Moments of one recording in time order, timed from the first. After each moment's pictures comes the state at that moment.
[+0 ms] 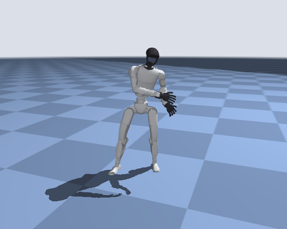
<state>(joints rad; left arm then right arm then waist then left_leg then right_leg) 0.10 0.44 -0.24 -0.01 -0.94 -0.31 0.48 -0.86 0.13 0.91 0.39 -0.03 0.06 0.05 0.30 -0.22 0.24 -0.05 0.07 0.17 0.16 -0.33 0.06 -0.19 -0.33 -0.29 0.09 -0.02 0.17</state>
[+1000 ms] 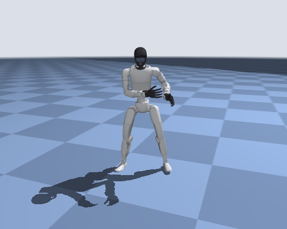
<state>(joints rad) 0.01 0.57 -0.10 -0.09 -0.30 -0.22 0.51 -0.71 -0.01 0.79 0.16 0.30 -0.11 -0.18 0.20 -0.11 0.25 -0.17 0.19 0.28 0.17 -0.23 0.02 -0.20 -0.34 -0.24 0.05 -0.14 0.14</state>
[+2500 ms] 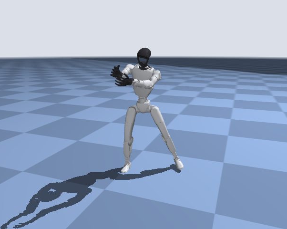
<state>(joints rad) -1.51 0.18 -0.53 0.81 -0.98 -0.08 0.45 -1.52 -0.34 0.49 0.74 0.40 -0.02 -0.66 -0.25 -0.18 0.20 -0.13 0.42 0.15 0.24 -0.04 -0.04 -0.31 -0.20 -0.11 0.36 -0.24 0.12</state>
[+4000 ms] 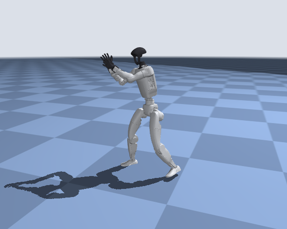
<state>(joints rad) -1.56 0.02 -0.74 0.39 -0.61 -0.08 0.31 -0.88 -0.84 0.10 -0.19 0.09 -0.17 -0.70 -0.18 0.01 0.17 -0.18 0.17 0.05 0.75 -0.55 0.13 -0.30 -0.39 -0.11 0.36 -0.20 0.24</state>
